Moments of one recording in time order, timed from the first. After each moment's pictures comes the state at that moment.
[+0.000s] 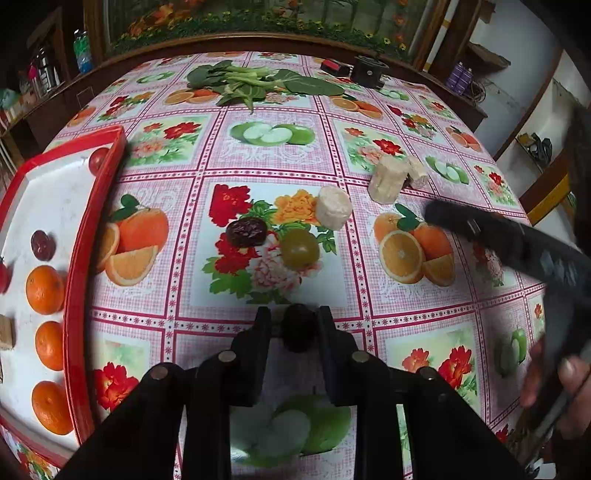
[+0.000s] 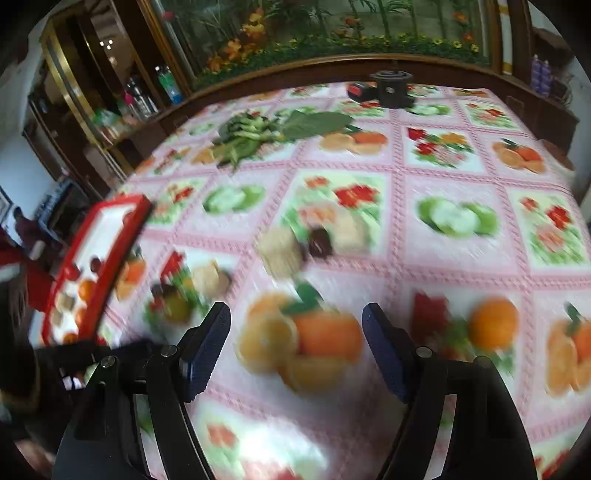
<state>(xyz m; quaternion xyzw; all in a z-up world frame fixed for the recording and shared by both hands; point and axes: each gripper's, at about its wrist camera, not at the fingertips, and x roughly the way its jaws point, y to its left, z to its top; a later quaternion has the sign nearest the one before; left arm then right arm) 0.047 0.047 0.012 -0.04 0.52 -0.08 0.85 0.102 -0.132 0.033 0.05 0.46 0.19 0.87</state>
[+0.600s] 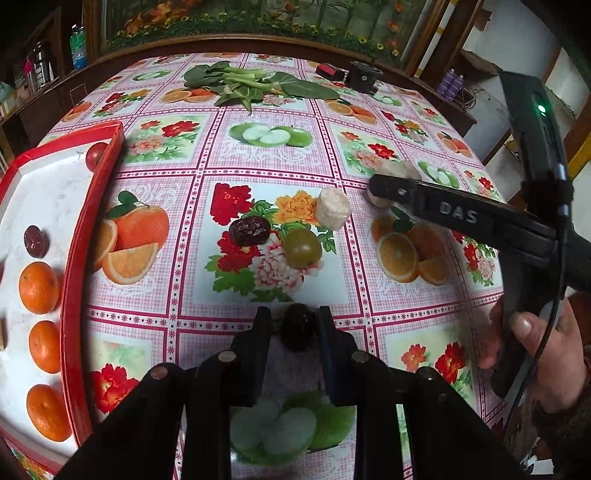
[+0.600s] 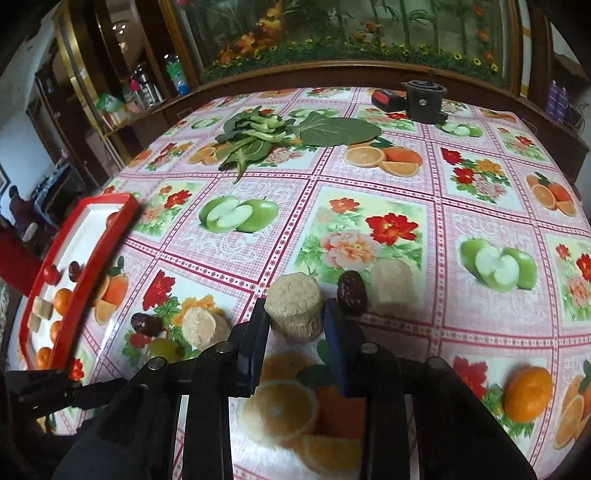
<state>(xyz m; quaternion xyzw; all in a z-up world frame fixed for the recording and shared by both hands) 0.043 0.057 0.011 -0.06 0.51 -0.11 0.85 0.130 -0.103 0.020 0.01 0.45 0.19 0.87</state>
